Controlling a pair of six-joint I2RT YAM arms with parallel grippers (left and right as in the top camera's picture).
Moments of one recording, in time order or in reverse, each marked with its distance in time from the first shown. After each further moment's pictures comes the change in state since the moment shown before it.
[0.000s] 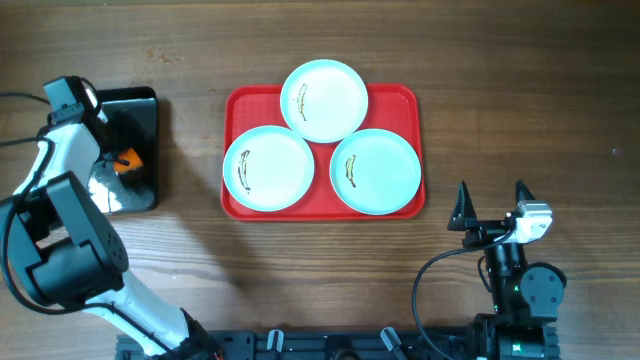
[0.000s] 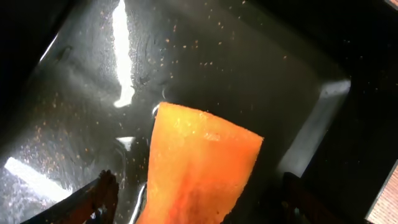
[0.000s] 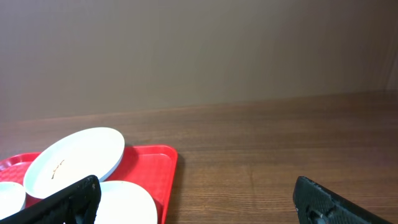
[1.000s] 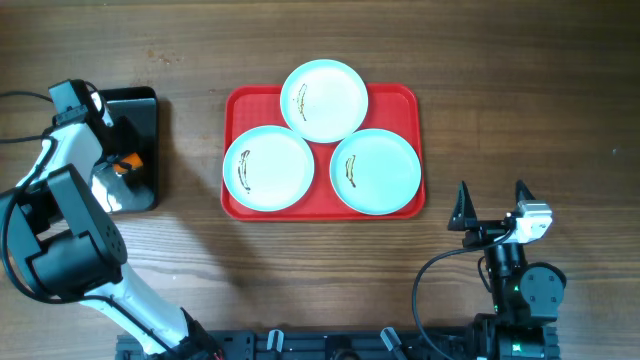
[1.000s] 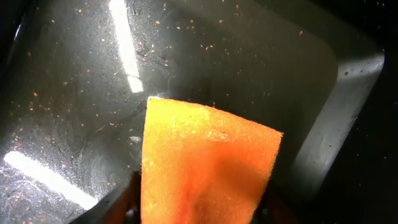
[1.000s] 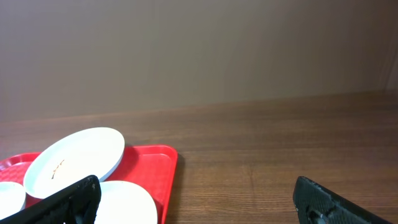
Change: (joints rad) left arm 0.000 0.043 0.000 0.003 0.000 0.065; right arm 0.000 0.000 0.000 0.000 0.000 0.000
